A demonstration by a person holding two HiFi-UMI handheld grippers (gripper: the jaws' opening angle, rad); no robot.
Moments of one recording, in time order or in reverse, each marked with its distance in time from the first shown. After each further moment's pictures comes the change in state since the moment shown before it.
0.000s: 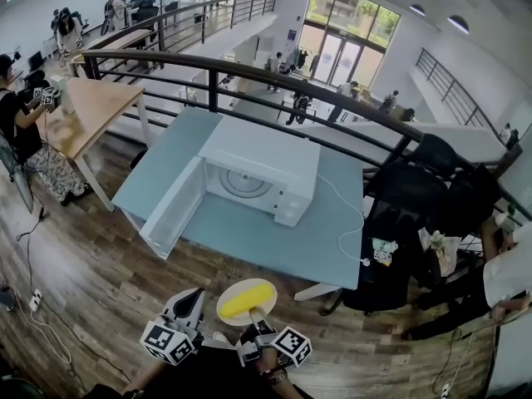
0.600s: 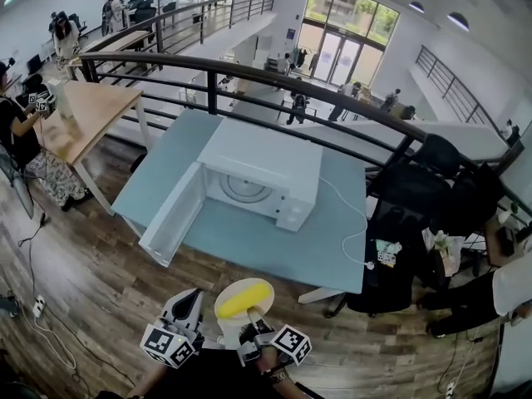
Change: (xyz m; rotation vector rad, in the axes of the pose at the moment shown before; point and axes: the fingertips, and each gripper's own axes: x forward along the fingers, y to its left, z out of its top) left arm 0.013 0.022 0.015 0.011 -0.021 0.027; right arm 0.033 0.006 -0.002 0.013 0.036 0.002
